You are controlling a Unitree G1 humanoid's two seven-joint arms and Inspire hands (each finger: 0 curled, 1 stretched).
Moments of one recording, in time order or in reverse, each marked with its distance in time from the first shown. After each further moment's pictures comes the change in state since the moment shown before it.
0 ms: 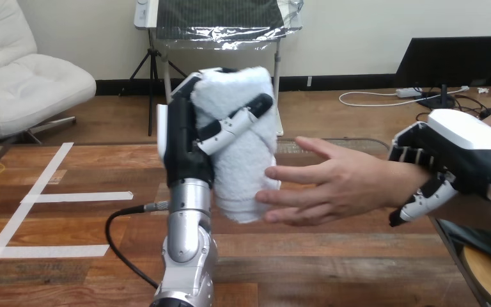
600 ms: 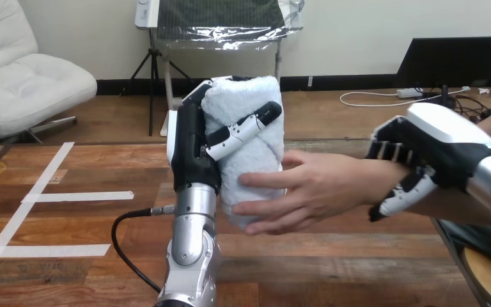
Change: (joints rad) left arm -0.002 -0.001 -0.023 0.037 -0.032 -0.002 -0.017; right arm -0.032 0.045 0.030 -0.039 -0.001 0.036 0.020
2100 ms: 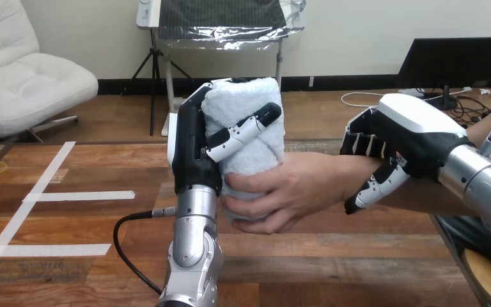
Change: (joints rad) left arm 0.000 -0.001 -0.016 0.013 -0.026 -0.013 0.008; right arm -0.059 0.067 0.056 -0.059 -0.039 0.092 0.024
